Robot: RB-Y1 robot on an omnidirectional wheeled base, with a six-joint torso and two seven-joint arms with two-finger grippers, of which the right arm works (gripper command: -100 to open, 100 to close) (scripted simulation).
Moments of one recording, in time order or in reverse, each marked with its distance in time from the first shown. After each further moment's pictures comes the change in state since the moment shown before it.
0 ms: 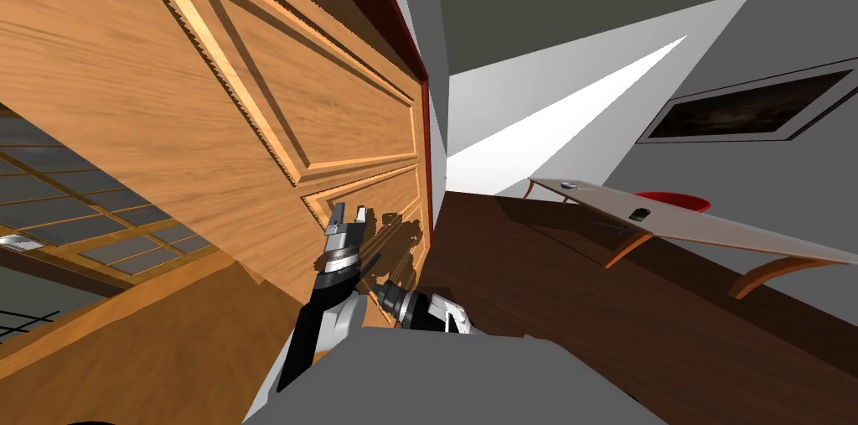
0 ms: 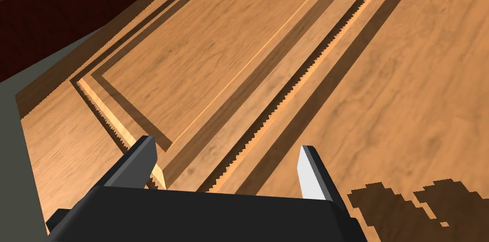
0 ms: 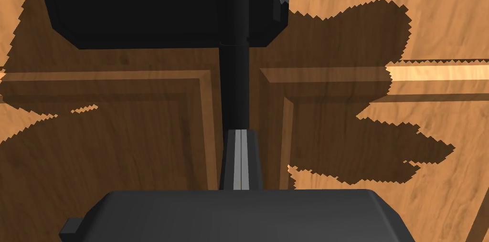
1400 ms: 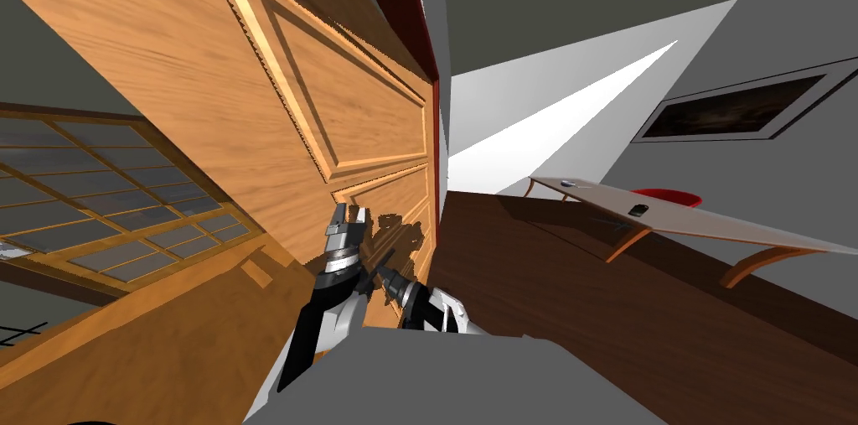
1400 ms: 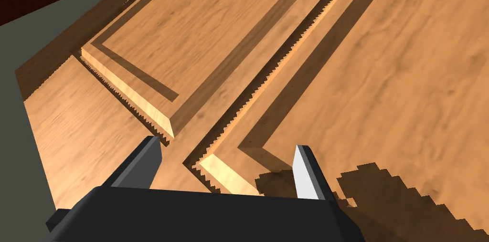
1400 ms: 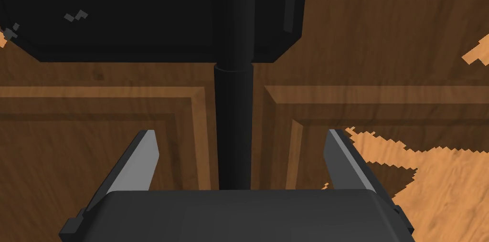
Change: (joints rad) arm 0.012 0.042 -0.094 0.058 0.008 0.006 0.042
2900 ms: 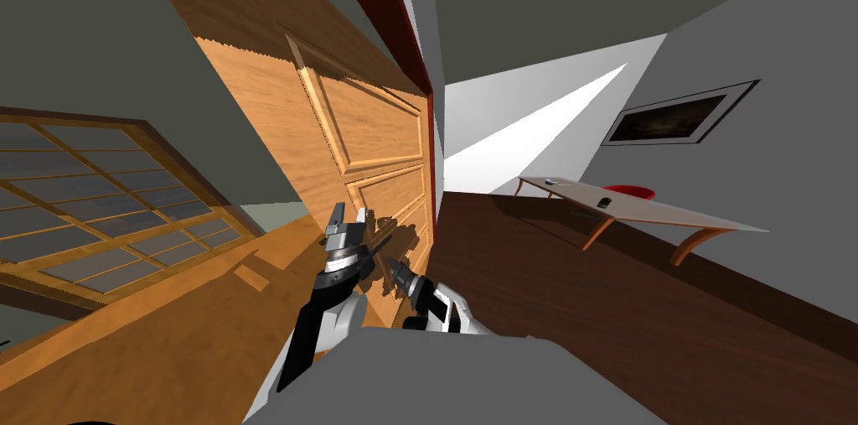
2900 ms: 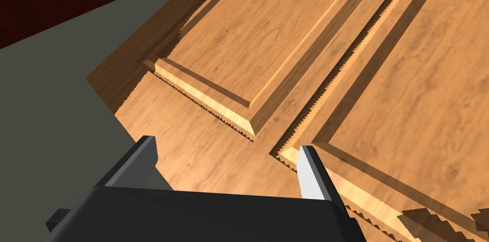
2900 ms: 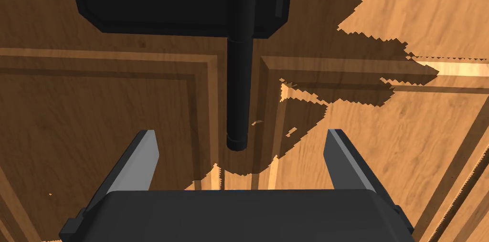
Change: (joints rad) arm 0.014 -0.005 -0.079 0.023 0.000 0.010 0.027
